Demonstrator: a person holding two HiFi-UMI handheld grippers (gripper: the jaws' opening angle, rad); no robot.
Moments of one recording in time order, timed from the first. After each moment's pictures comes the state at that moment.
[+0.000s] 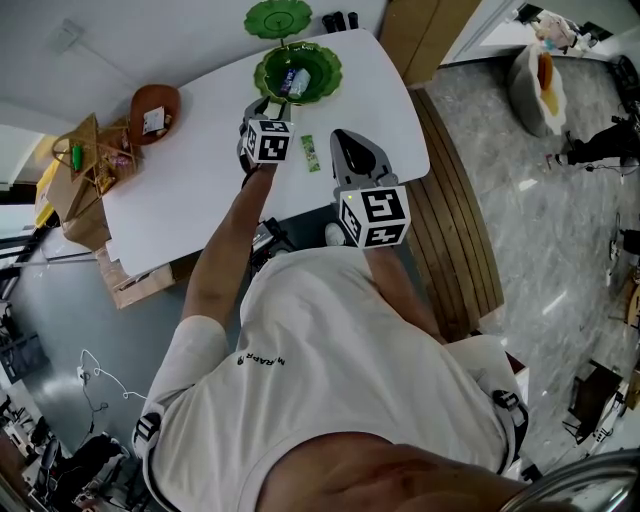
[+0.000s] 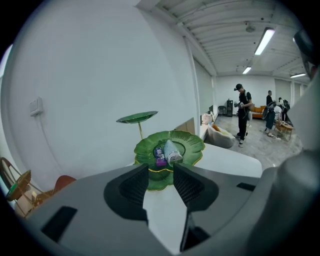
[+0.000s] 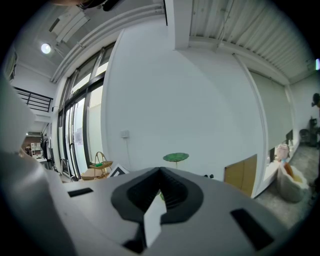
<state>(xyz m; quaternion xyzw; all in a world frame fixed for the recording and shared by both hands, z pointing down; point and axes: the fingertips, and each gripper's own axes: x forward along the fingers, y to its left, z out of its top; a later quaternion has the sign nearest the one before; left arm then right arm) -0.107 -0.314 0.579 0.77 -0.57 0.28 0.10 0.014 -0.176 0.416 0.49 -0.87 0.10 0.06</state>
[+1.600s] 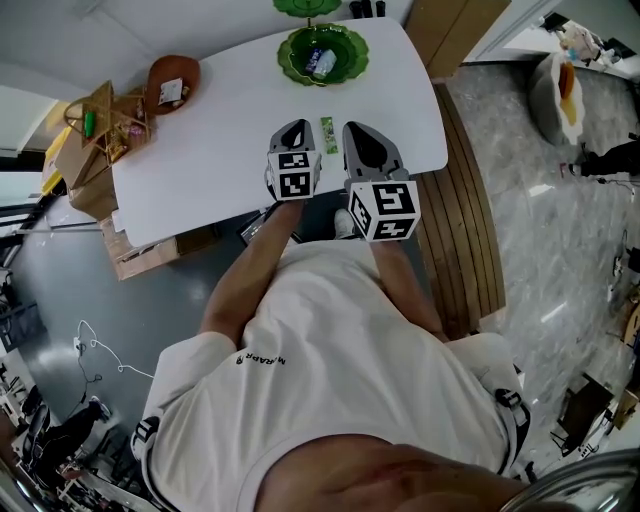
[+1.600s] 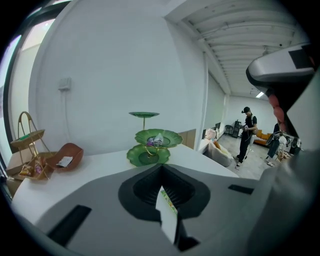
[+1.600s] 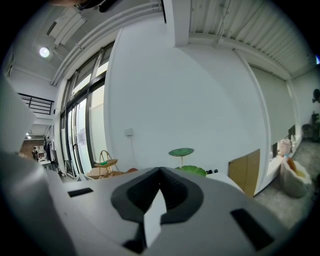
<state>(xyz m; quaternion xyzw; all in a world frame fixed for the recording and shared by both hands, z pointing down) -0.098 -0.202 0.575 0.75 -0.61 0.18 0.18 -0.007 -0.157 0.431 0.47 -0.87 0.12 0.07</state>
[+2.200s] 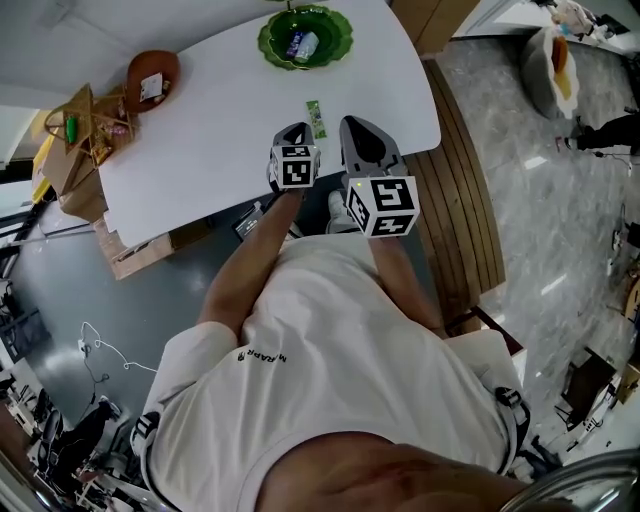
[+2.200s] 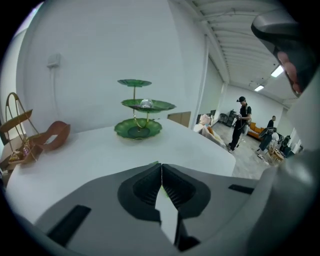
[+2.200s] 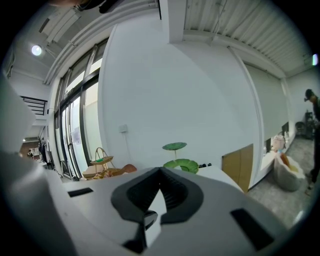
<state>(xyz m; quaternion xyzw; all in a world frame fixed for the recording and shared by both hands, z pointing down) -0.066 -0.190 0.671 0.75 -0.56 0.25 0.24 0.016 -0.154 0.452 0.49 -0.85 0.14 0.08</state>
